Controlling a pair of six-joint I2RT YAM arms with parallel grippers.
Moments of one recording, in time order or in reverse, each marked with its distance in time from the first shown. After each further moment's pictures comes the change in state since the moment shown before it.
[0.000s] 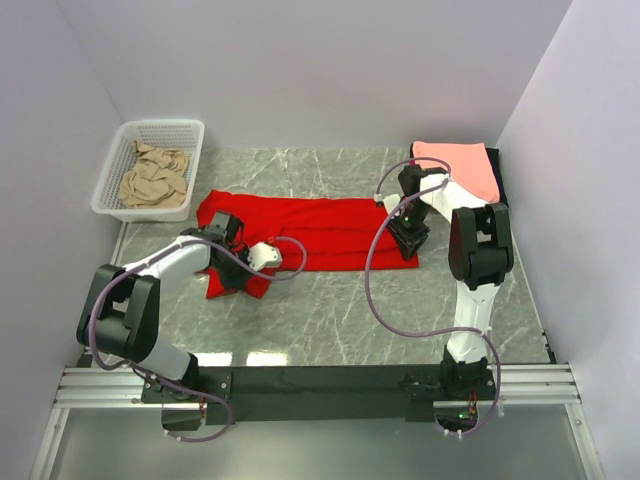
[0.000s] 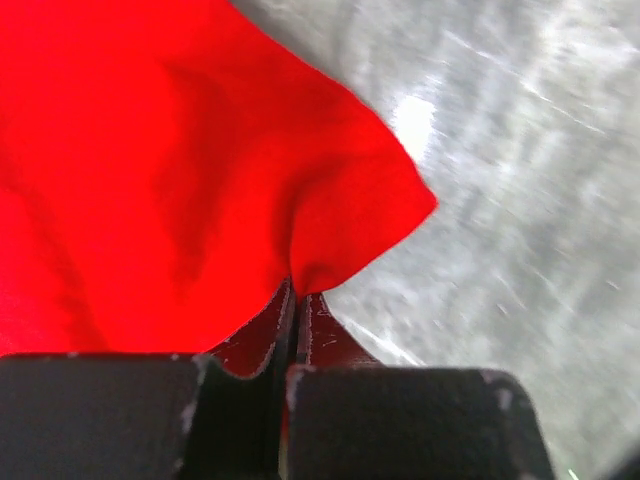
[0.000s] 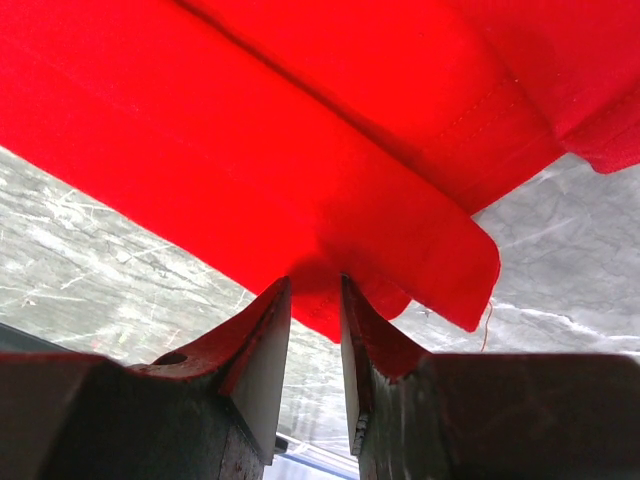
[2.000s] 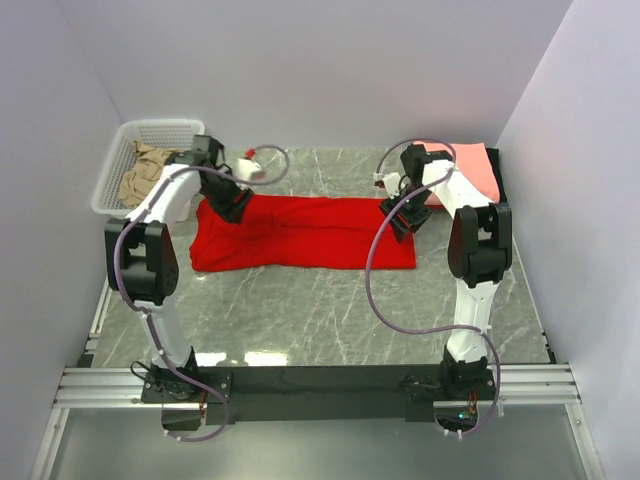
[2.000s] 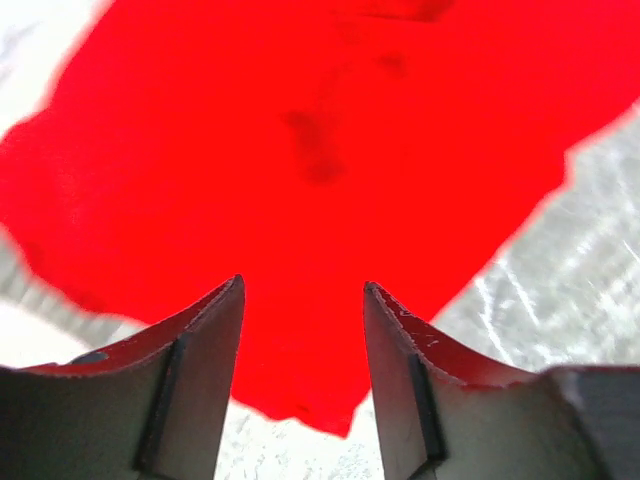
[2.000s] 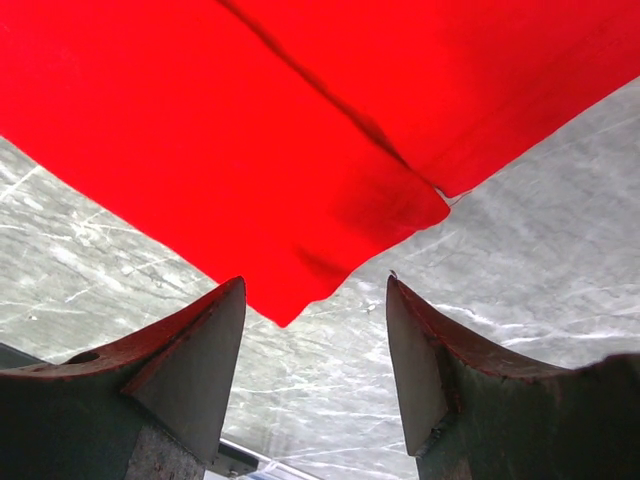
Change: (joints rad) left arm 0.169 0.391 0.793 -0.323 0.071 -0.160; right arm -0.008 0.026 0.190 -0.046 -0.015 -0.040
